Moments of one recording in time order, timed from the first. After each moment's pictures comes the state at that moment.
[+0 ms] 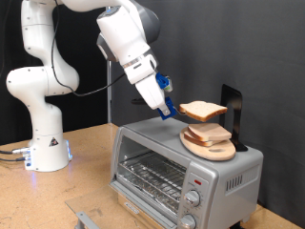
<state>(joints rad) -0.10 -0.23 0.30 -2.40 0.75 2.50 -0.44</state>
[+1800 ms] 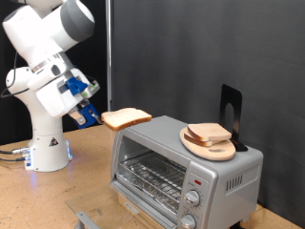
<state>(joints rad) -0.27 -0.42 -0.02 -2.58 0.72 2.29 -0.74</state>
